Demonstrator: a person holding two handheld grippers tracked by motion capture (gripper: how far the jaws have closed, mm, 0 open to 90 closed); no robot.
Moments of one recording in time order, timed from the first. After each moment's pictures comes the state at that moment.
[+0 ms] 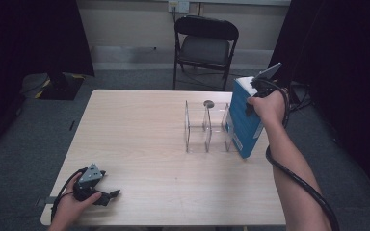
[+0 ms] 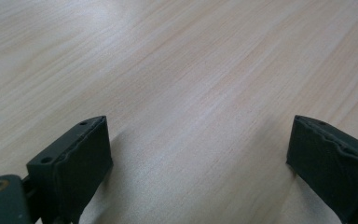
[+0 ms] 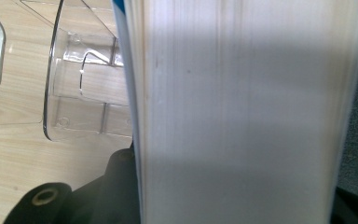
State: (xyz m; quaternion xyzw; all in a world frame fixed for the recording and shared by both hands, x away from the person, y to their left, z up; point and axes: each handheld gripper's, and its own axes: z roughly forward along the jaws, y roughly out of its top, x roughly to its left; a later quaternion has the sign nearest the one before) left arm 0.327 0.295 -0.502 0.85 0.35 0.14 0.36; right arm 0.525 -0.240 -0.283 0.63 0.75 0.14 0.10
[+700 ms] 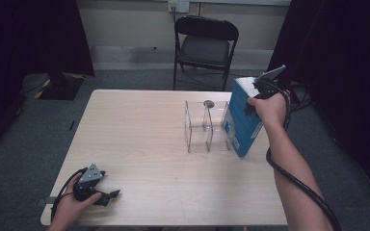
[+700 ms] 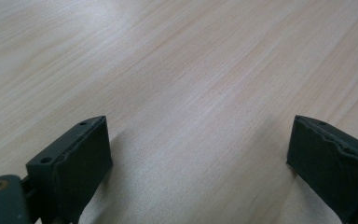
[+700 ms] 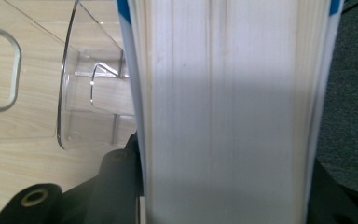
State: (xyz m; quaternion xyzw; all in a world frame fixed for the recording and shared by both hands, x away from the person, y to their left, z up) left arm 0.328 0.296 -0.501 0.86 0.34 0.15 0.36; right arm 0.519 -0.244 -0.285 0.64 0.74 0.18 0.10
